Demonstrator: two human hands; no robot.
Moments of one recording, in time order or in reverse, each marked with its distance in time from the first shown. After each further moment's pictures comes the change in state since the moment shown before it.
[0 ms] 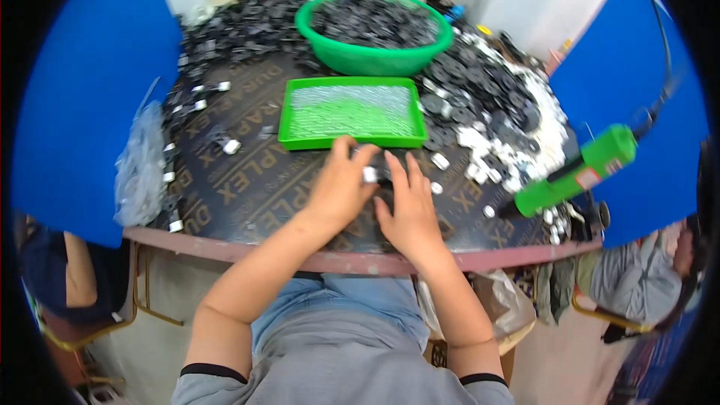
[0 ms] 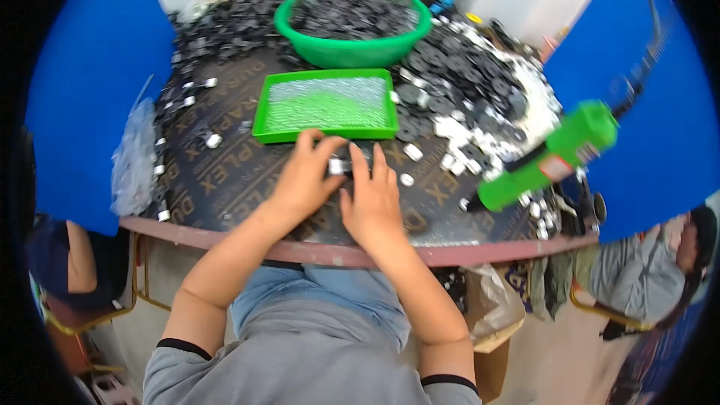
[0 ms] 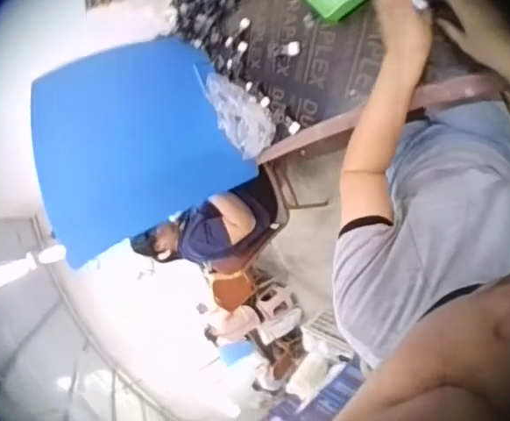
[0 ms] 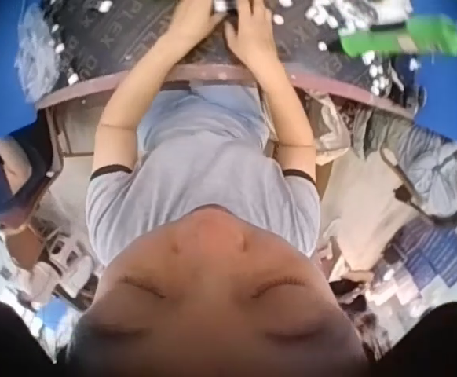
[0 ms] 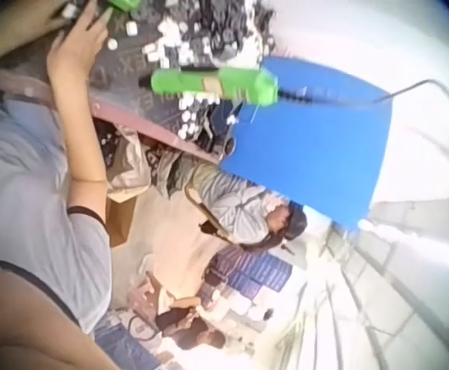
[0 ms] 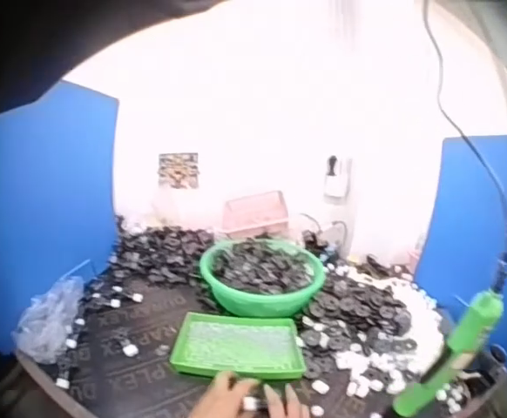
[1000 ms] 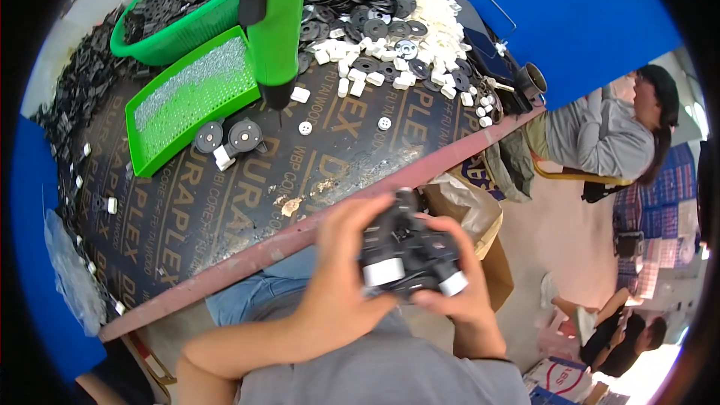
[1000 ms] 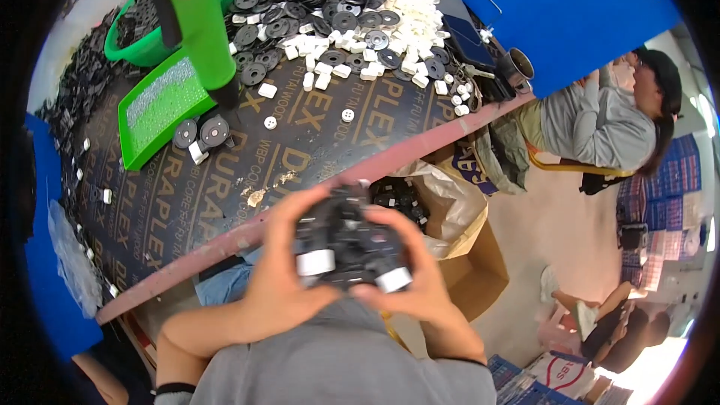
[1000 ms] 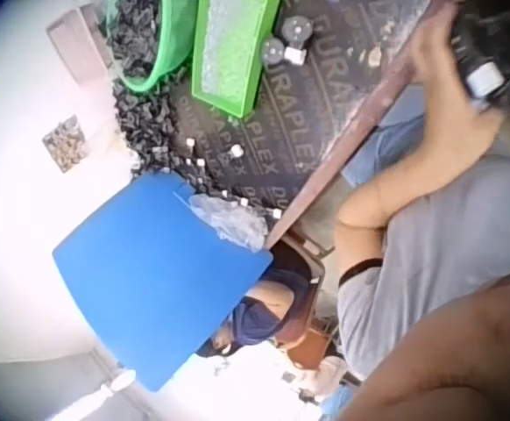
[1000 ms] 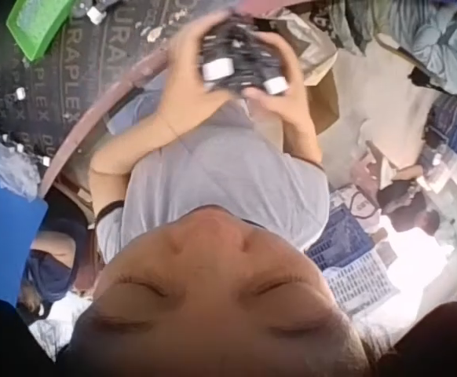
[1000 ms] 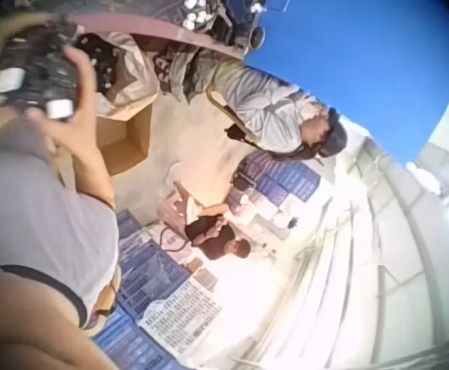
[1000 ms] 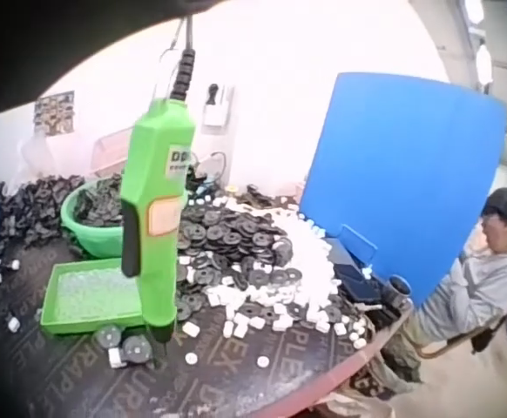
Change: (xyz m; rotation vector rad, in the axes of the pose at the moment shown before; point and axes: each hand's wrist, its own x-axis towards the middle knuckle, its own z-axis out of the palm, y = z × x) left_hand -0.082 0.133 0.013 -0.809 -0.533 0.089; right_hand -0.178 -0.008 -0.127 1.028 0.204 0.577
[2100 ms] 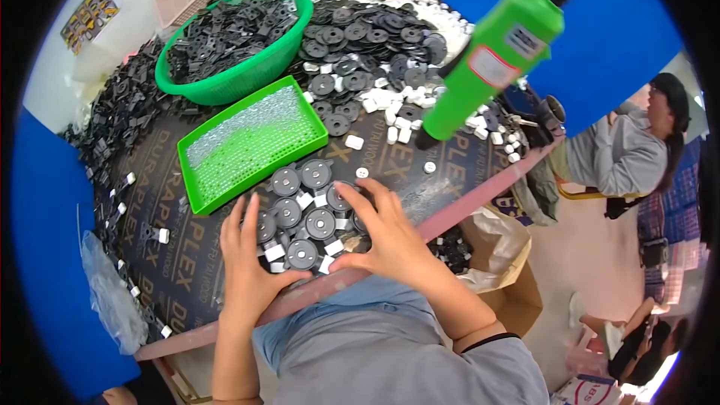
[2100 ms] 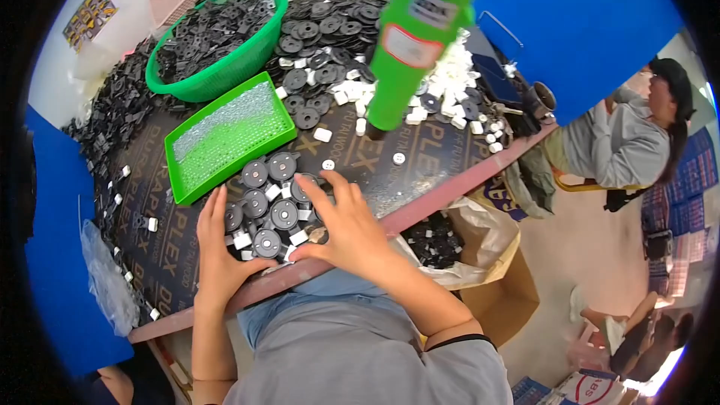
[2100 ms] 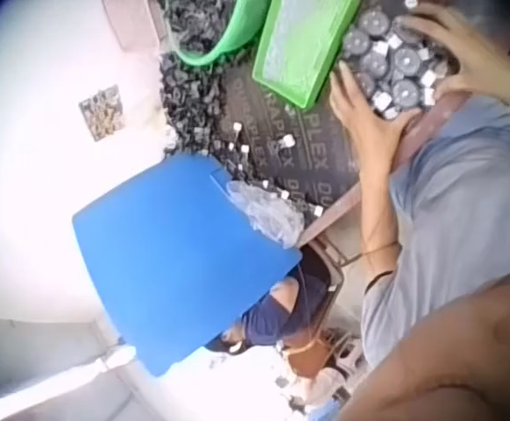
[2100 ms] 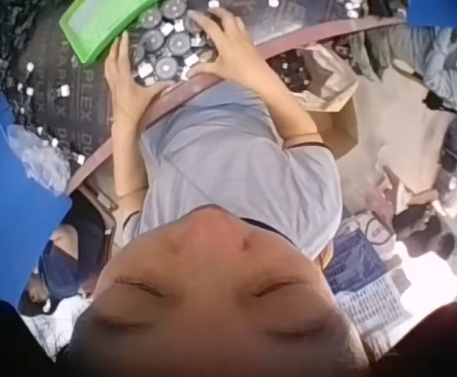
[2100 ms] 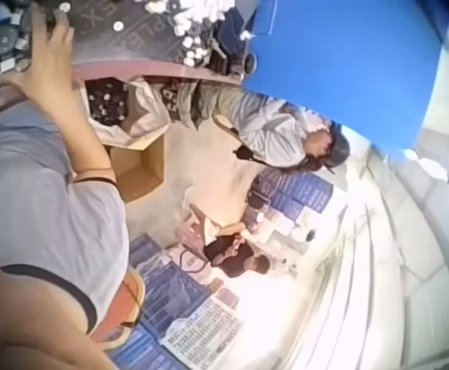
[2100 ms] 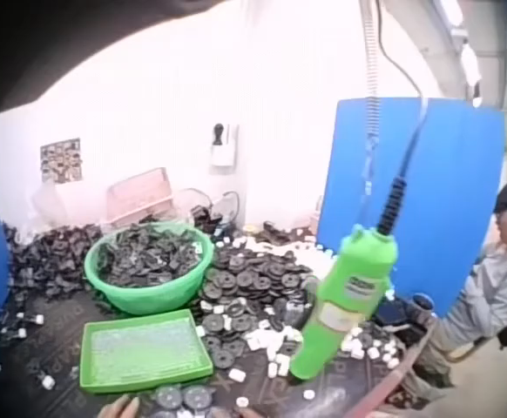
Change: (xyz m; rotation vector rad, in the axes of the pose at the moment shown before) left_hand -0.025 -0.035 -0.153 0.836 0.276 -0.134; right_hand 0.122 0.029 0.092 -0.986 -0.198 -0.315
